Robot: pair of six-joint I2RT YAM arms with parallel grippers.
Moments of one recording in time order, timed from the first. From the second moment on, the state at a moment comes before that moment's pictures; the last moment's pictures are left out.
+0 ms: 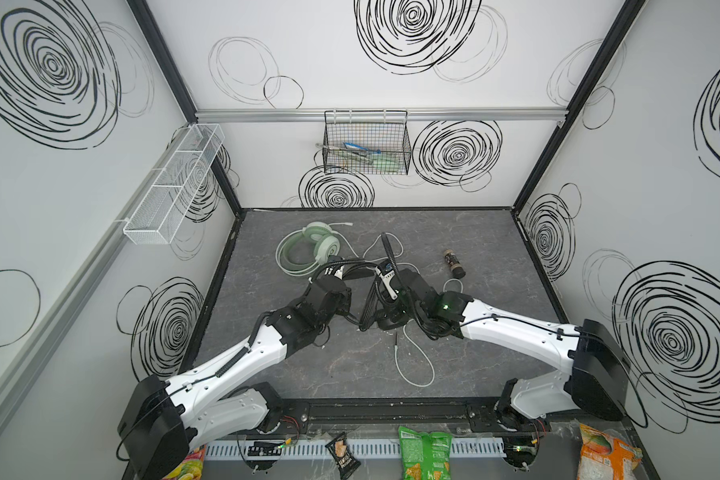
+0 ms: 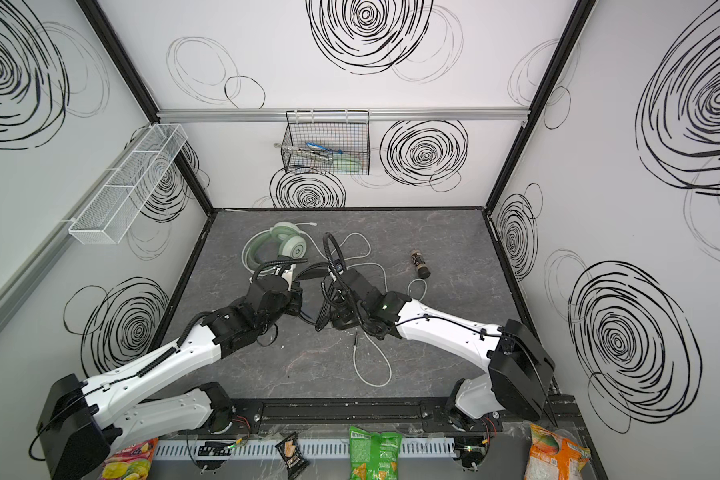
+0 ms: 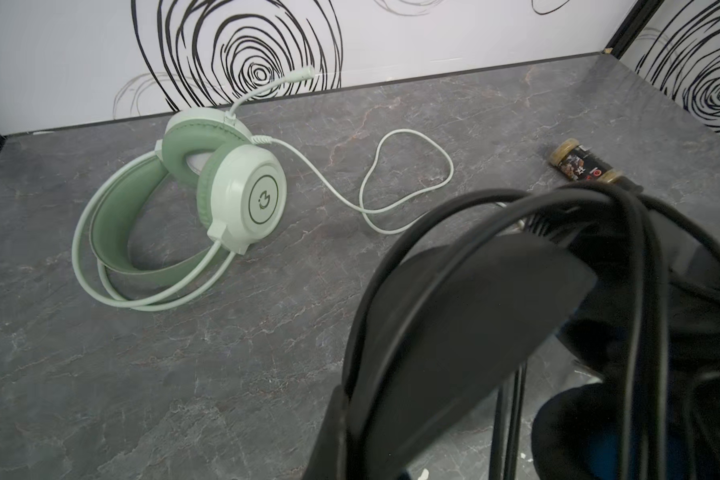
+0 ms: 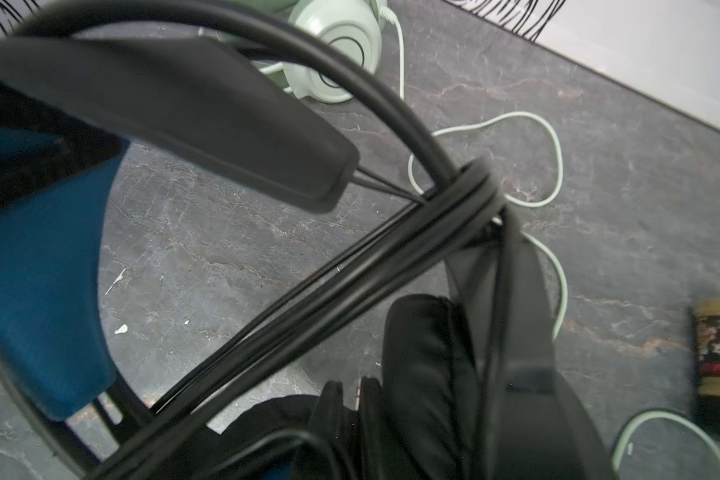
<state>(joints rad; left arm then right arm) -0.72 1.07 0.73 -0.28 -0.37 -0.34 0.97 1.46 1.00 -0.30 0.27 0.20</state>
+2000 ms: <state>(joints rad) -0.46 1.19 0.61 -0.09 0.04 -0.43 1.05 1.18 0.92 -0.43 0.48 0.30</state>
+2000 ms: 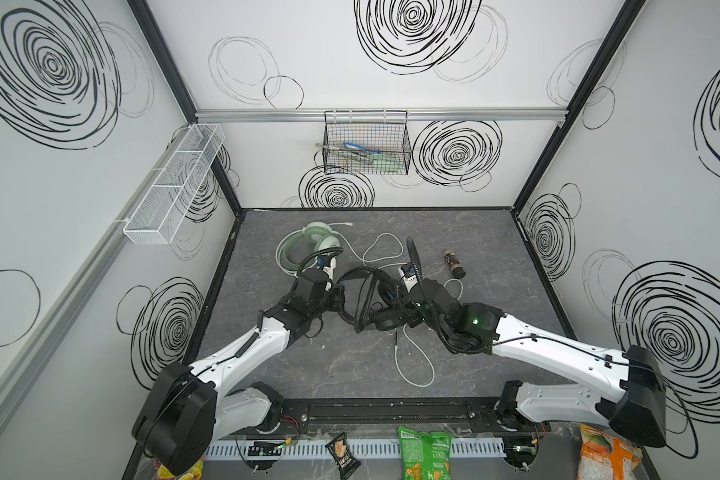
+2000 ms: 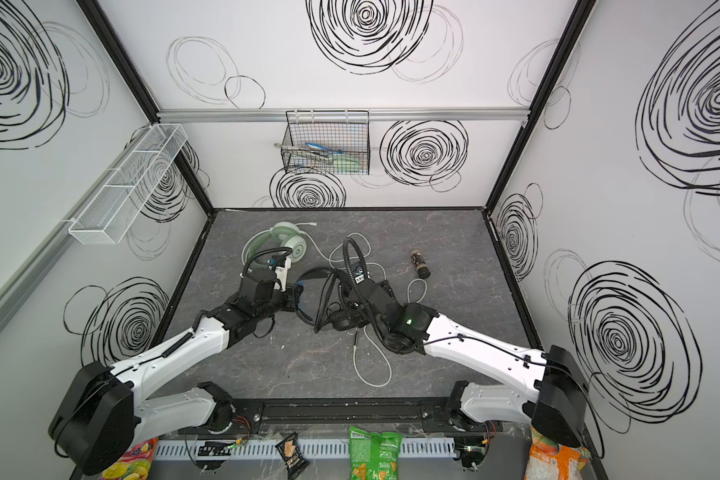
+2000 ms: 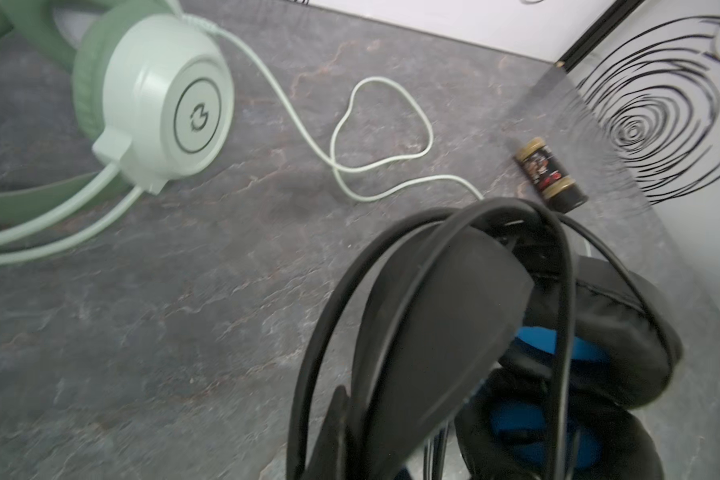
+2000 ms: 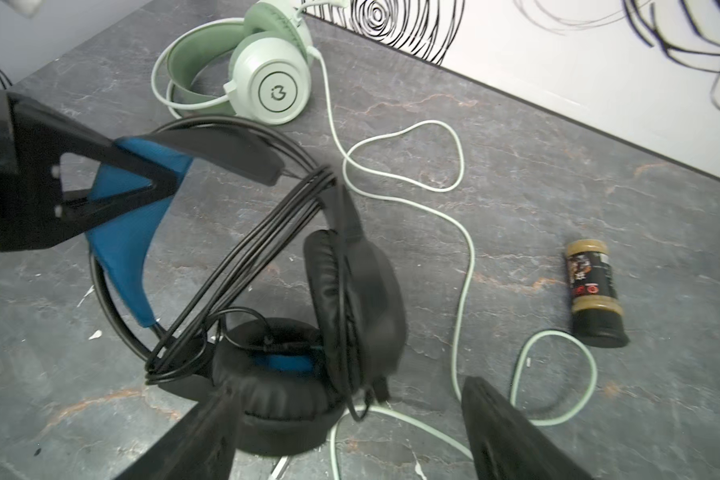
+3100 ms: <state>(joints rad) -0.51 1.89 1.32 0.03 0.12 -0.68 0.66 0.83 0.77 -0.40 0.36 0.23</state>
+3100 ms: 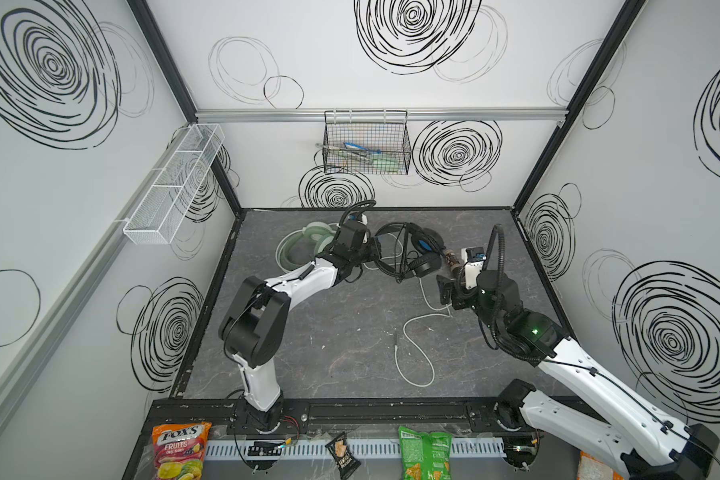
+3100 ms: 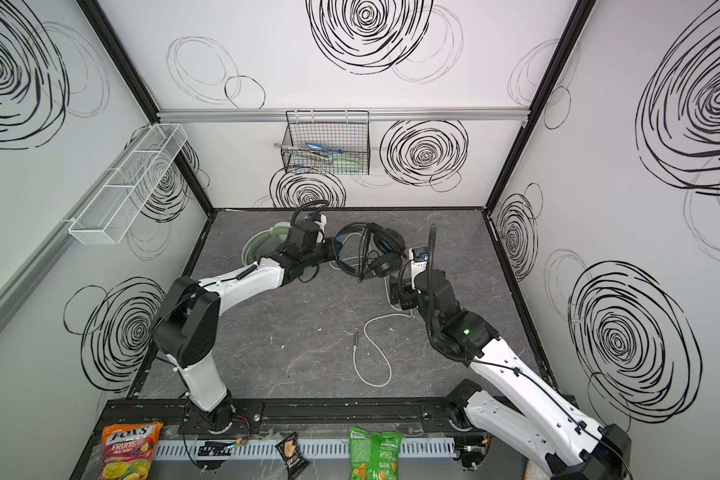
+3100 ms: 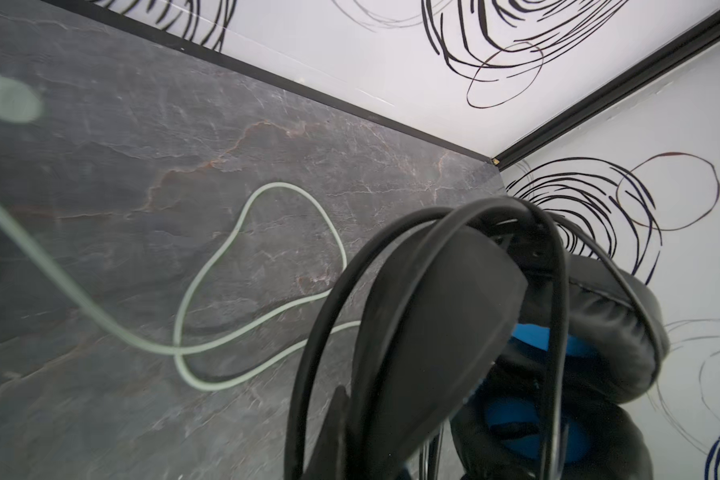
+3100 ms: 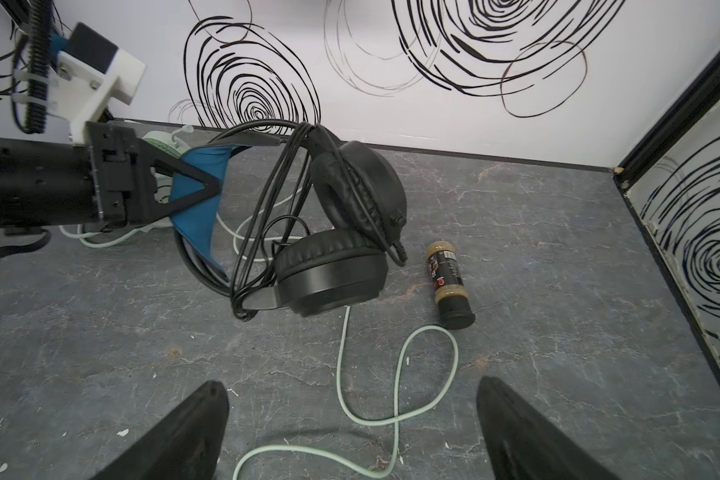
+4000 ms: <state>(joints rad) -0.55 2.53 2.09 -0.13 0.11 -0.75 0.50 0.79 0.74 -0.38 0.25 0.22</state>
